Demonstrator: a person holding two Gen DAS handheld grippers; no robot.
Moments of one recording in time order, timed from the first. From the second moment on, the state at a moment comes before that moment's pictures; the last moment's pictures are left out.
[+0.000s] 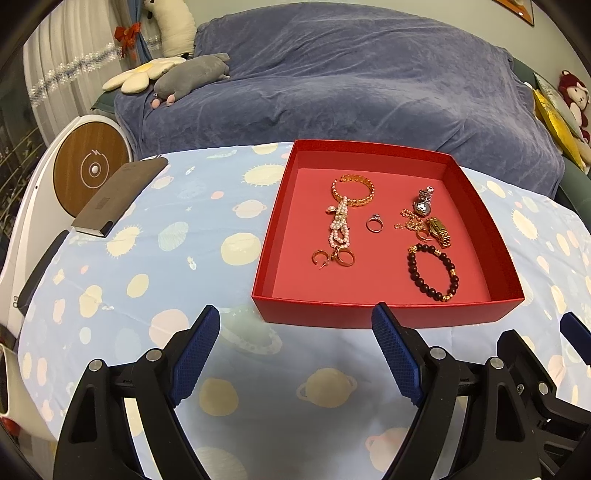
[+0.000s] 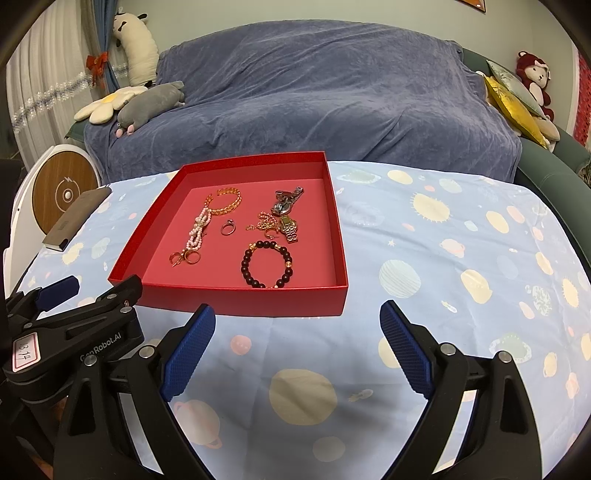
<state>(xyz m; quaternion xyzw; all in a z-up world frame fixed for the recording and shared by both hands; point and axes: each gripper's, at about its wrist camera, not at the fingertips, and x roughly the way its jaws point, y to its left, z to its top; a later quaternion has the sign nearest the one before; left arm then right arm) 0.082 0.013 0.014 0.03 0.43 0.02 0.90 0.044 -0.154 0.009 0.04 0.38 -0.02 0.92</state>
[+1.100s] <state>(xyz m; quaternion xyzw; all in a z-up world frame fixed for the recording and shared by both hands) 0.080 0.010 0.014 0.03 0.42 0.02 0.90 0.044 -0.154 0.009 0.04 0.38 -0.02 0.92</state>
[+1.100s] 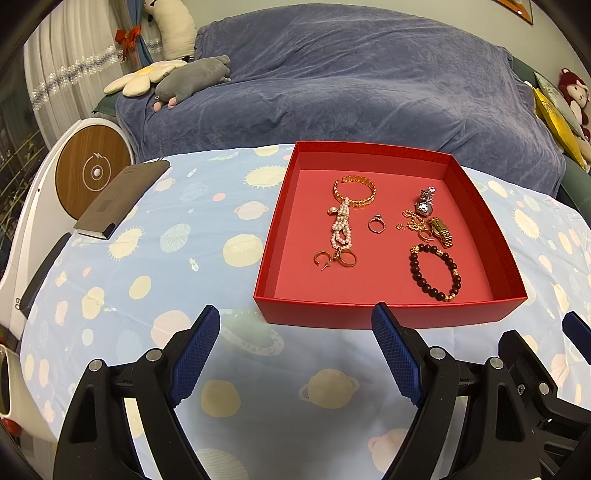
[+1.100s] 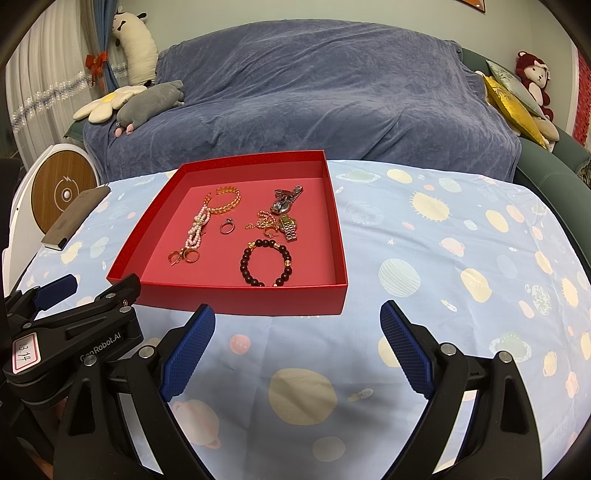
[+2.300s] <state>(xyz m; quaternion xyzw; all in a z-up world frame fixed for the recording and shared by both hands) 0.083 0.015 0.013 0.00 0.42 0.02 0.91 0.043 -0.155 0.012 0.05 0.38 -0.02 0.92</state>
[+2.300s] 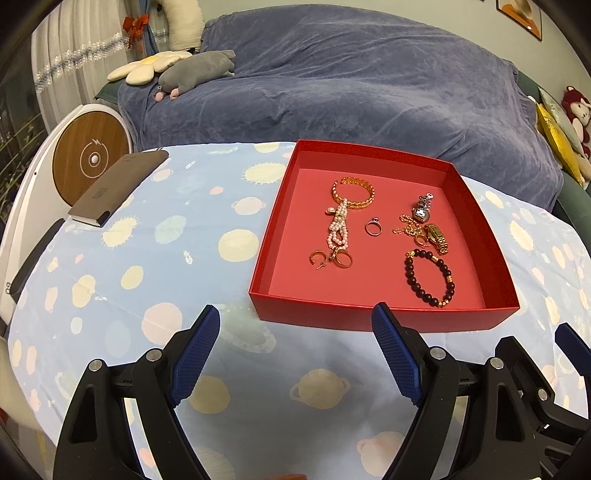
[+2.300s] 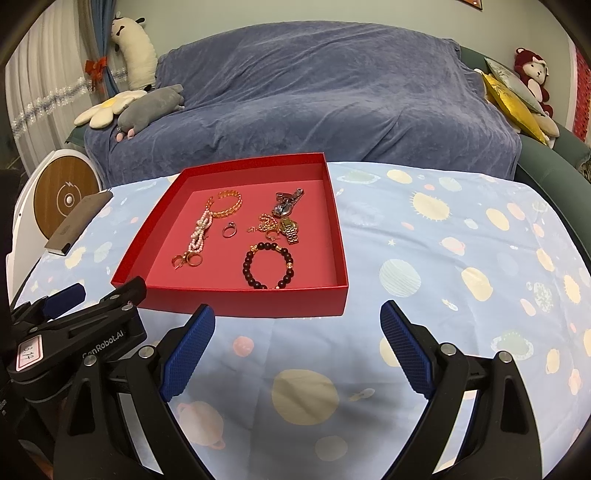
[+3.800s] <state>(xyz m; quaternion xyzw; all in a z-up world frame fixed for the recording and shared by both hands) 0.085 0.016 0.009 0.00 0.43 0.02 0.90 0.043 -0.152 0.012 0.05 0.38 -0.02 0.92</state>
